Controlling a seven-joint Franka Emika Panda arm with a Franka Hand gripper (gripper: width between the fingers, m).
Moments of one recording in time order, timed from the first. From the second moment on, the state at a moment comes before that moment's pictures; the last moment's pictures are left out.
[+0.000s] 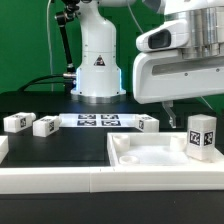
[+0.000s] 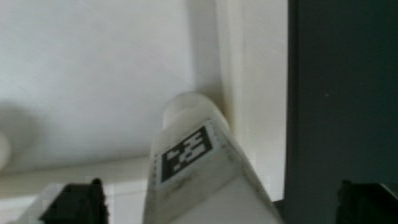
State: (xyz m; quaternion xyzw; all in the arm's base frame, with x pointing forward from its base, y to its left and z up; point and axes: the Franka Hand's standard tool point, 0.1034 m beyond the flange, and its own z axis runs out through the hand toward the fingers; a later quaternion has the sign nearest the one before) arm 0.622 0.118 0.086 -1.00 -0.03 -0.02 0.06
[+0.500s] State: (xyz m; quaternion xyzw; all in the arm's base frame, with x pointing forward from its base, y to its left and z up) arm 0.627 0.117 0.087 -0.97 -0.22 -0.02 0.05
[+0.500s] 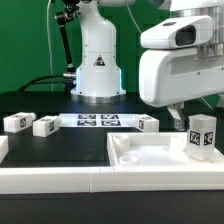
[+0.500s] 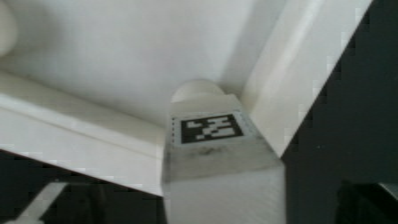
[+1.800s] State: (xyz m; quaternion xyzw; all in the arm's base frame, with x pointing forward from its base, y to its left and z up) arm 0.628 0.117 0.084 -0.98 0.17 -0.01 0.06
